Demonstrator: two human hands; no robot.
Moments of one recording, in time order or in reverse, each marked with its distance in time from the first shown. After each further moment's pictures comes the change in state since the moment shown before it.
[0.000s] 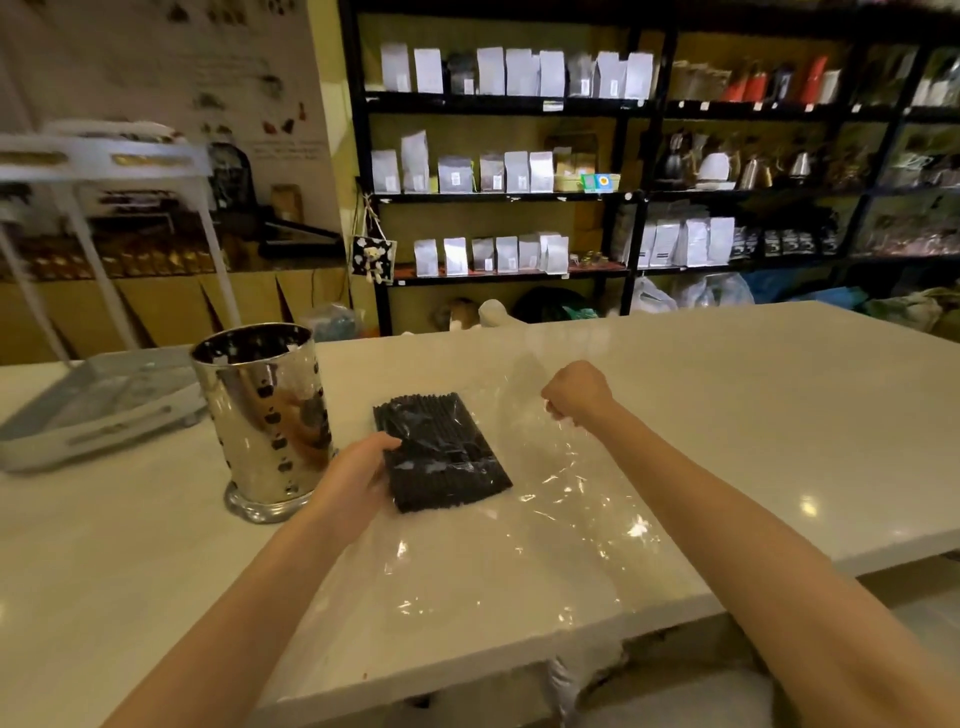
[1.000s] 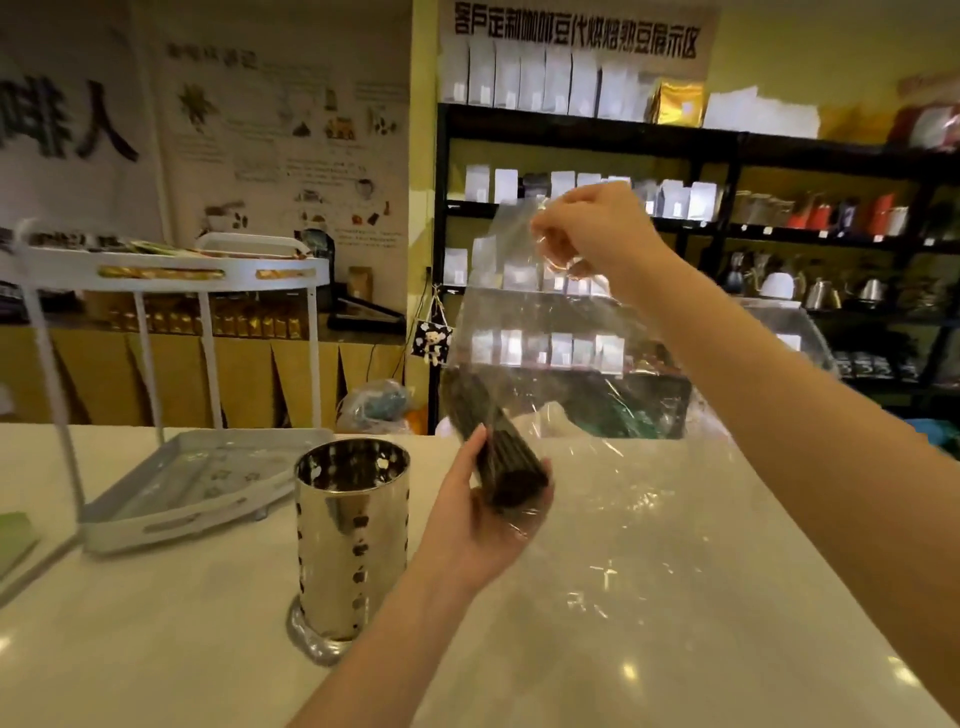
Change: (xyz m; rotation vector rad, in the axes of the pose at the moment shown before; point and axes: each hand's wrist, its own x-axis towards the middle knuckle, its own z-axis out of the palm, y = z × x) left_hand 0.003 0.073 0.037 -0.811 -0.466 -0.121; right_hand -0.044 -0.250 -0.093 0.367 0.108 -0.753
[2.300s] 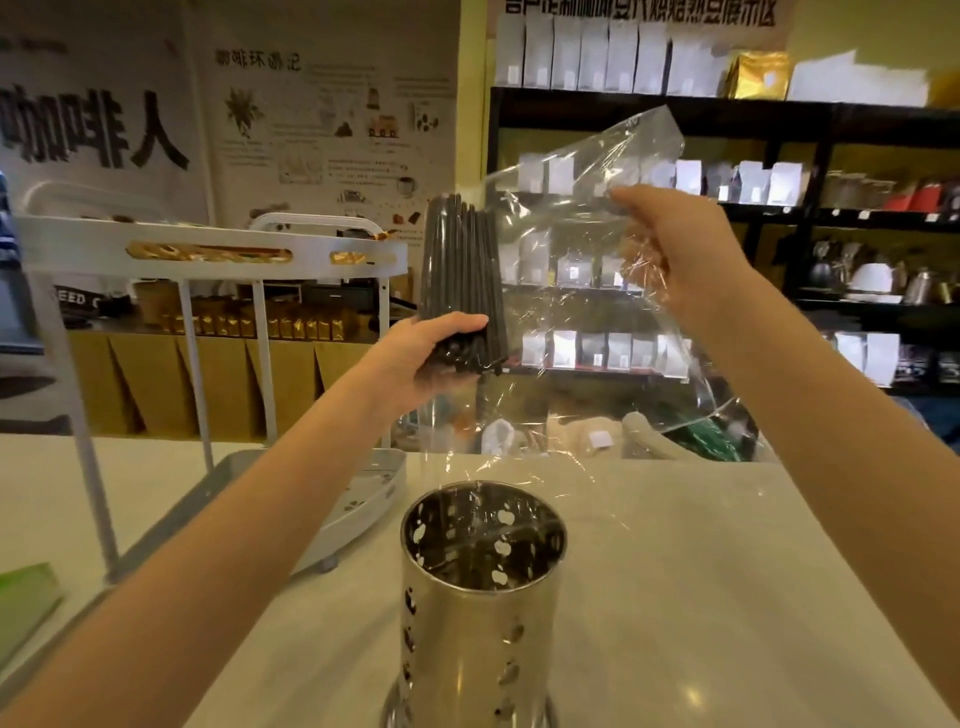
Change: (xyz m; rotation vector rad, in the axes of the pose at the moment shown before) left_hand 0.063 0.238 0.007 0.905 0.147 0.389; right_hand 0.066 0.052 0.114 0.481 0.120 0.213
